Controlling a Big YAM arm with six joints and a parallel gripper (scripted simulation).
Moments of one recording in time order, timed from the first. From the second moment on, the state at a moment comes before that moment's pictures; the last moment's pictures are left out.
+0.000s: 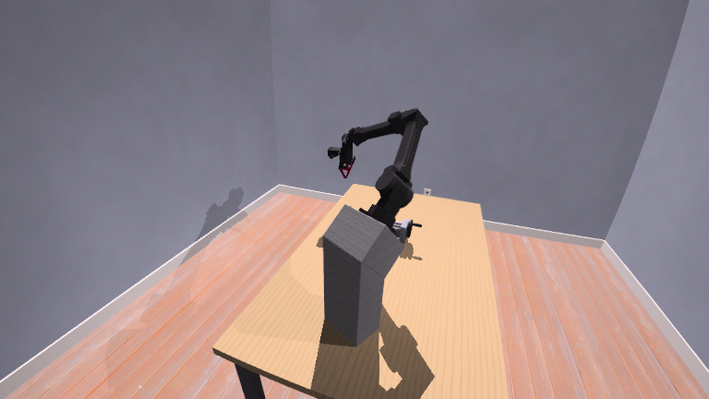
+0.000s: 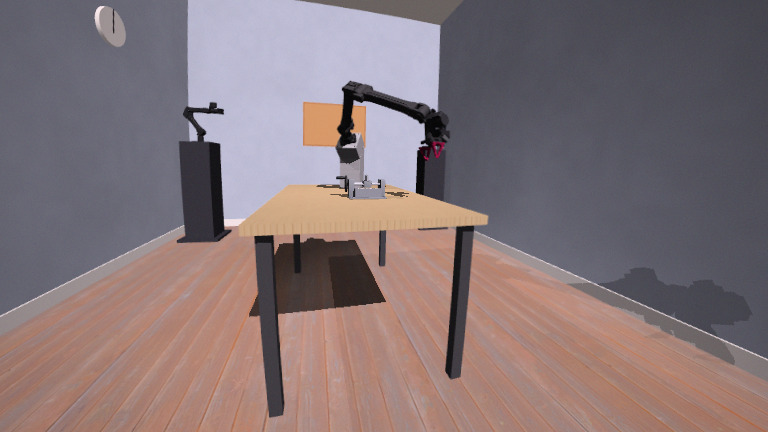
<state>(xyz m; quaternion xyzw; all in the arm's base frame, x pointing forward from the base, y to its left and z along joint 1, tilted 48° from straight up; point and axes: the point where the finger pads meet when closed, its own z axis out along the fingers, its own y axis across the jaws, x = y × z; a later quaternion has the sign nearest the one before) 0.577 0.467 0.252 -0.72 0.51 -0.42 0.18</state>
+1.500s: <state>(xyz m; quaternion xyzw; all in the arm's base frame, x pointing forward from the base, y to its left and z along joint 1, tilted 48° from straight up) 0.549 0.327 0.311 -0.52 0.75 -0.31 0.27</state>
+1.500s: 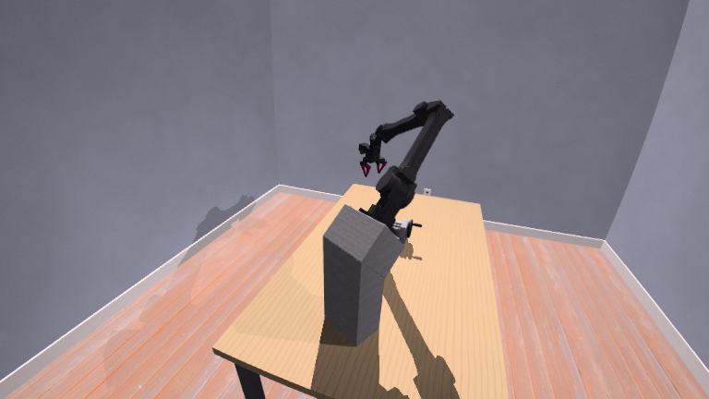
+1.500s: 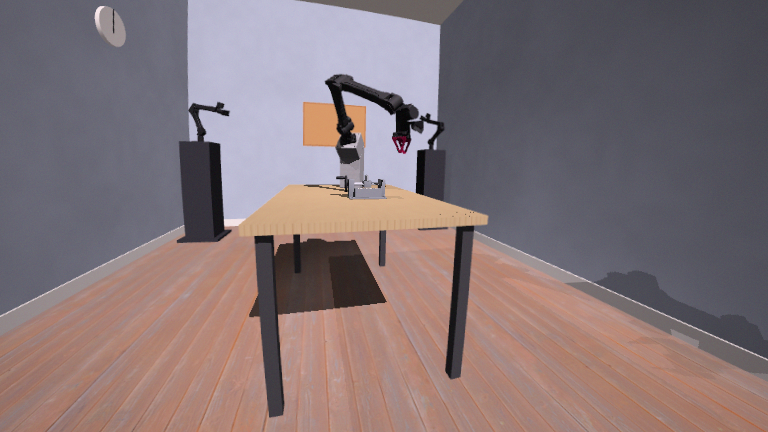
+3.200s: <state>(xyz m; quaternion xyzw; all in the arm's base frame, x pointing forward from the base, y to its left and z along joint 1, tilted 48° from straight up) 0.429 -0.013 0.256 0.58 0.71 0.14 0.38</state>
